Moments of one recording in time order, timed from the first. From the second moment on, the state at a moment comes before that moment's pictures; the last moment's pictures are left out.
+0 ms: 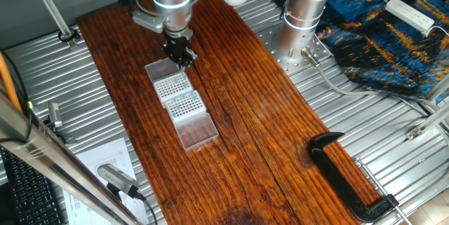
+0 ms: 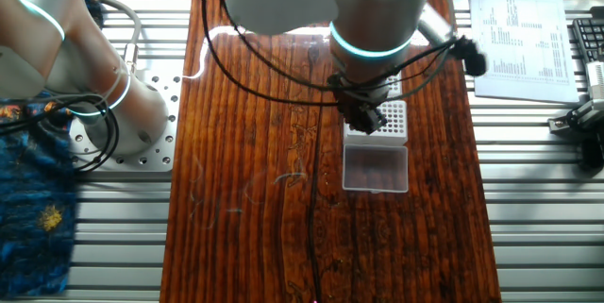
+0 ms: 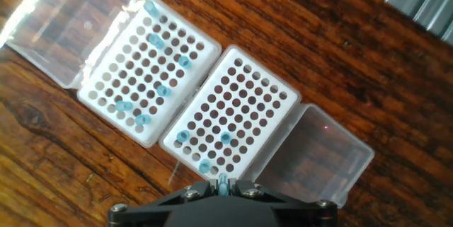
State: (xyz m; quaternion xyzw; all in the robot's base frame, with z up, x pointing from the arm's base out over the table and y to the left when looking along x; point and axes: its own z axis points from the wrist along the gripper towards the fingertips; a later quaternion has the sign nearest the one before) arm 0.453 -0.042 0.107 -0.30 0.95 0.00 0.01
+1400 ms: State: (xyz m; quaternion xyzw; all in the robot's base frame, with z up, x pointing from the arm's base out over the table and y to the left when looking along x) arm 0.480 0.071 0.178 -0.24 0.97 0.03 0.01
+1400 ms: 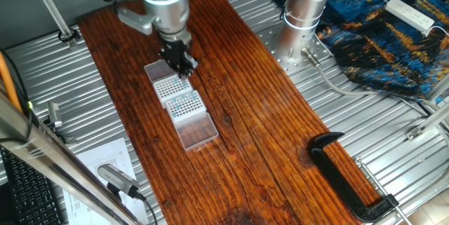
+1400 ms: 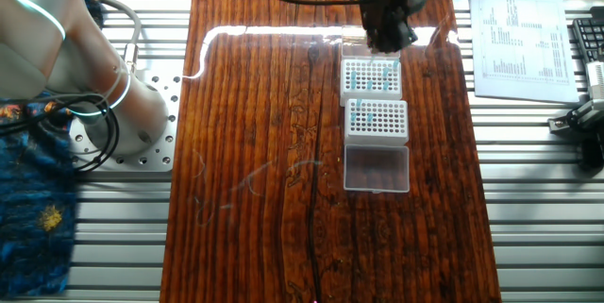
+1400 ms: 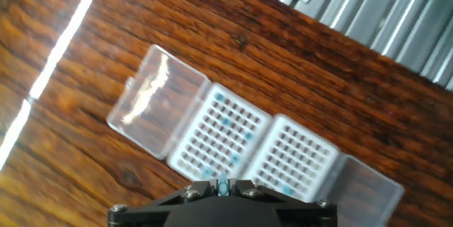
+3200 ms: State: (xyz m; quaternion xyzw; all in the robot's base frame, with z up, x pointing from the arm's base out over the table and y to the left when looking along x) arm 0.469 0.087 0.114 -0.22 0.98 0.03 0.01
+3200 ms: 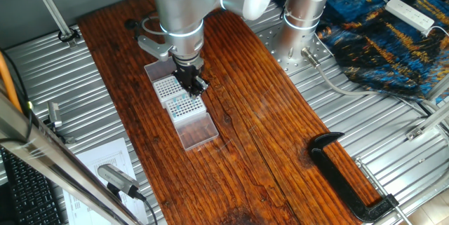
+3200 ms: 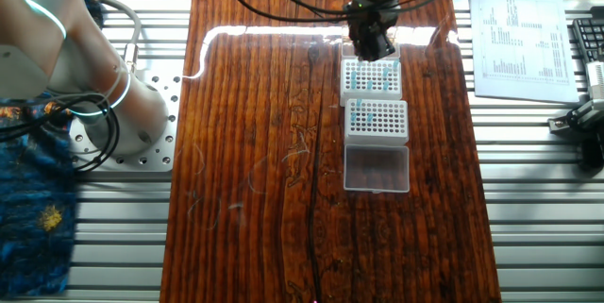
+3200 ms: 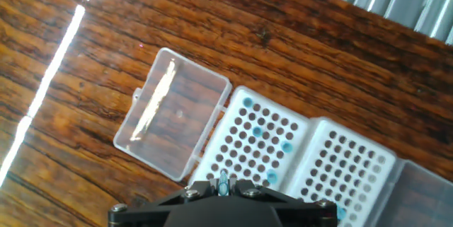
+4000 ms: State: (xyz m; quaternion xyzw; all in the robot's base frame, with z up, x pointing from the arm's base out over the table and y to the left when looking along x) arm 0.469 0.086 0.116 -0.22 0.97 0.03 0.01
